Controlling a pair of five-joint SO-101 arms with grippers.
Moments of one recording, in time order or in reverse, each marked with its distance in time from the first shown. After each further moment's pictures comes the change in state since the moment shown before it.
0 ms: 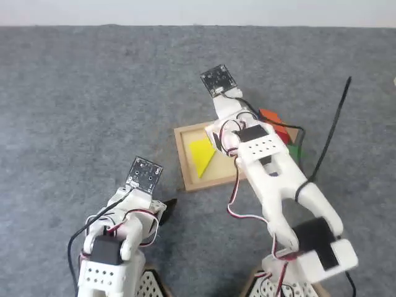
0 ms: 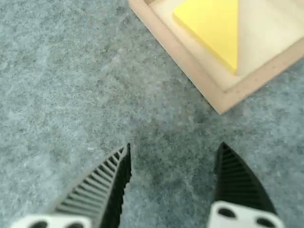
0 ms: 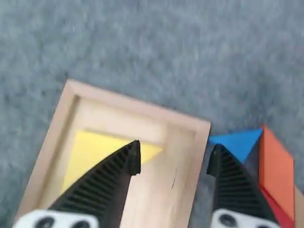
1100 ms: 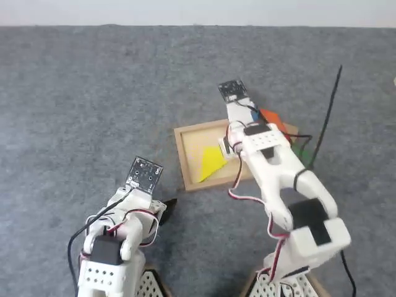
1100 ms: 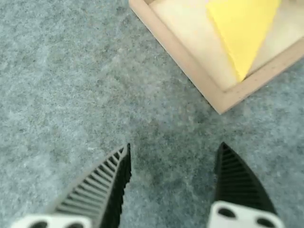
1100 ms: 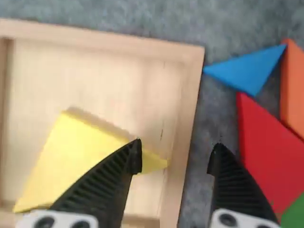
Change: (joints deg) left arm 0.0 0.0 0.0 0.0 0.0; right arm 4.6 9.8 -1.0 7.6 -4.4
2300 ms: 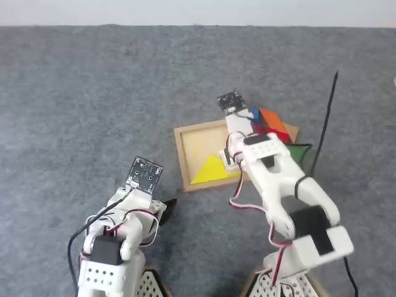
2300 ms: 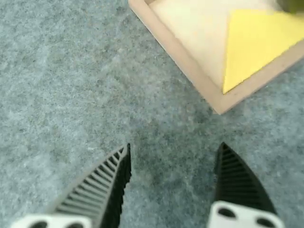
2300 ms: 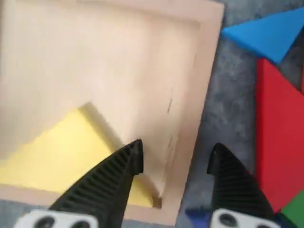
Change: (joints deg) left arm 0.0 0.0 0.0 0.0 0.0; right arm -1.2 -3.9 7.4 -0.5 1.5
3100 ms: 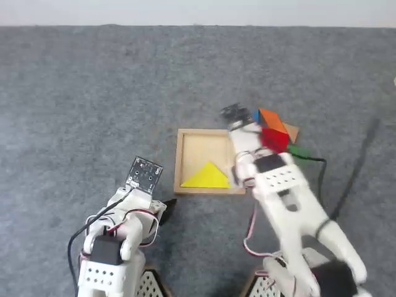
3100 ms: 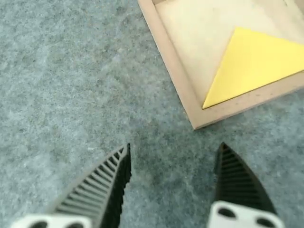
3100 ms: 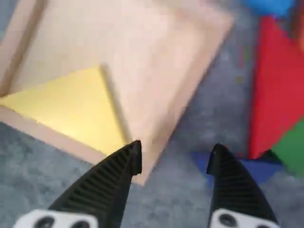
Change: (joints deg) left arm 0.0 0.0 0.0 0.0 0.0; right arm -0.9 -26.6 14.2 9.0 0.2
